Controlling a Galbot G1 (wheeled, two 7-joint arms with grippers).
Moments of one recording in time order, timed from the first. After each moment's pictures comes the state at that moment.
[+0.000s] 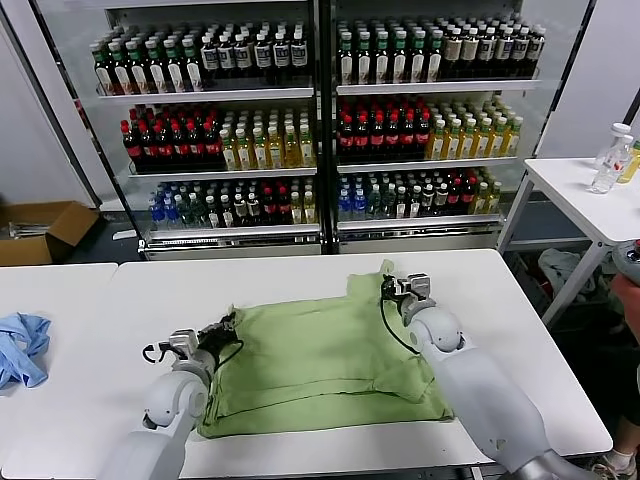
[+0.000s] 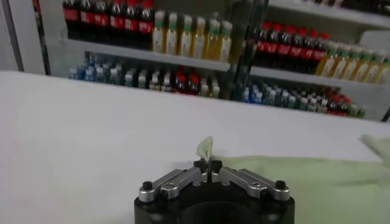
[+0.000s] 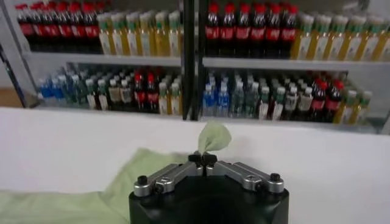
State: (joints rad) left arm 1.03 -1.20 -0.36 -1.64 -0.61 0.40 -0.17; right arm -0.63 1.15 0.02 1.42 0.61 -0.41 0.21
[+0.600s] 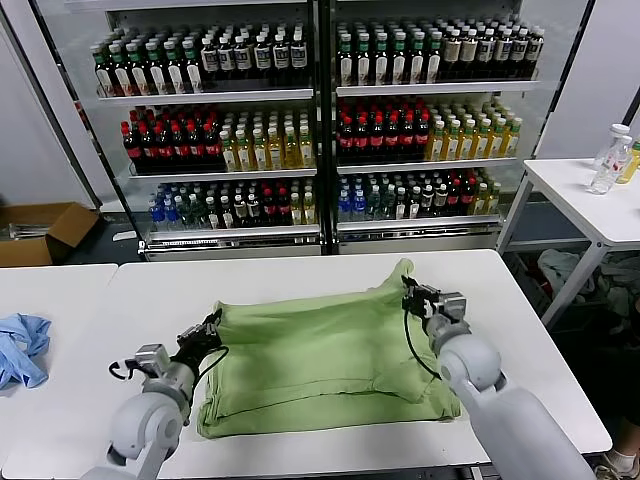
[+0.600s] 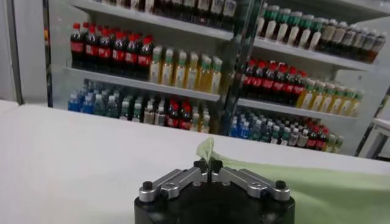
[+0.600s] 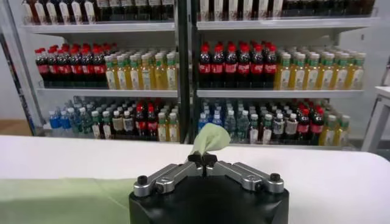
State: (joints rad) left arm 1.24 -1.17 -0.46 -1.91 -0.64 0.39 -0.16; right arm -0.95 1.04 0.18 1.80 0.60 -0.42 0.24
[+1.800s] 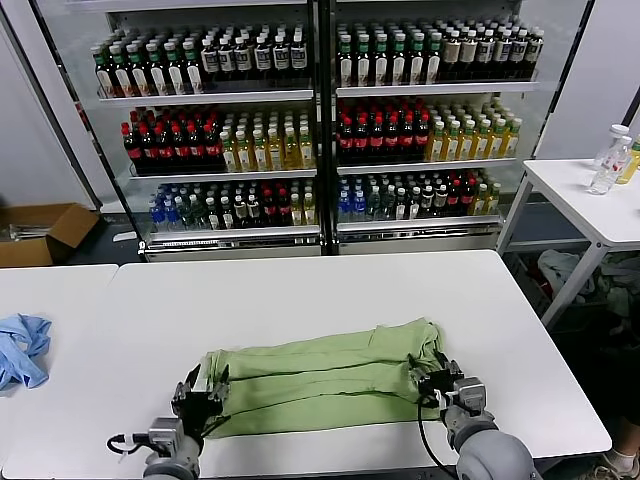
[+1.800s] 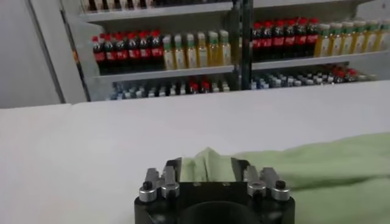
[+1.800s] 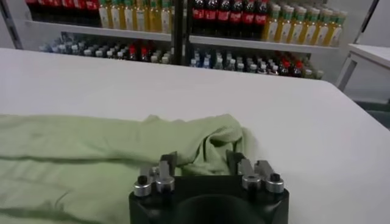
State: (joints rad) left arm 1.54 -1.32 -0.43 -2.06 -0.20 0.37 -0.25; right arm -1.35 1.08 0.30 2.05 0.42 -0.55 0.29
